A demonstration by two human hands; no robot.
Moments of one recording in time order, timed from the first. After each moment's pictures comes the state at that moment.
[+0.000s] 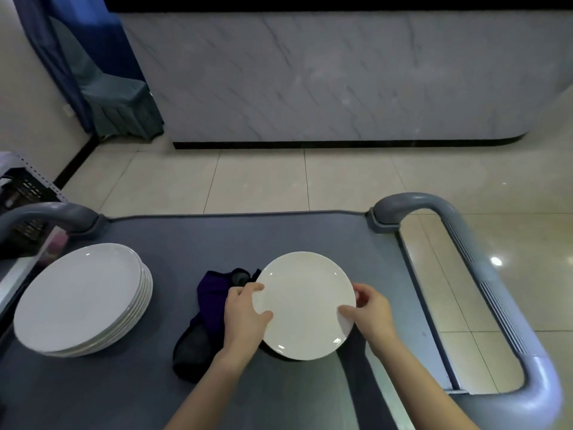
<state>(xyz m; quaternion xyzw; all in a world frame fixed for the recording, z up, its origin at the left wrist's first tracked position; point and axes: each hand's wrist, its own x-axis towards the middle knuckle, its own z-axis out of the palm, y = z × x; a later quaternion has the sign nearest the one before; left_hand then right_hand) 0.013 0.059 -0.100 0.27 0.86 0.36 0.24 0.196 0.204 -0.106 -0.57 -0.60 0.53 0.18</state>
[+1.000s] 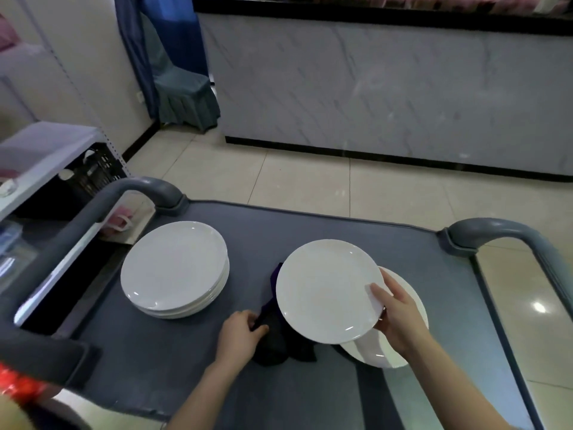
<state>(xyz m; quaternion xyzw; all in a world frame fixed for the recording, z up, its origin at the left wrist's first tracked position) -0.079 -0.068 -0.140 0.21 0.90 0.30 0.25 0.112 0.157 -0.081 -0.43 -0.48 0.74 0.19</state>
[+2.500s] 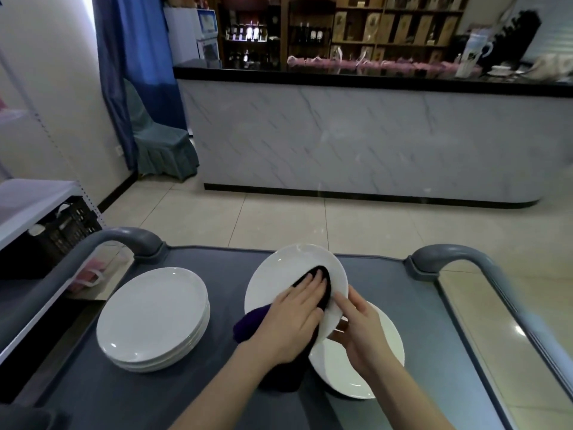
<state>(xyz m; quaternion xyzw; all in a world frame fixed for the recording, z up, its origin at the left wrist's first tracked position) -0.050 0.036 -0.029 0.64 0.73 0.21 0.13 0.086 0.111 -0.011 -0.34 -0.49 0.76 0.26</state>
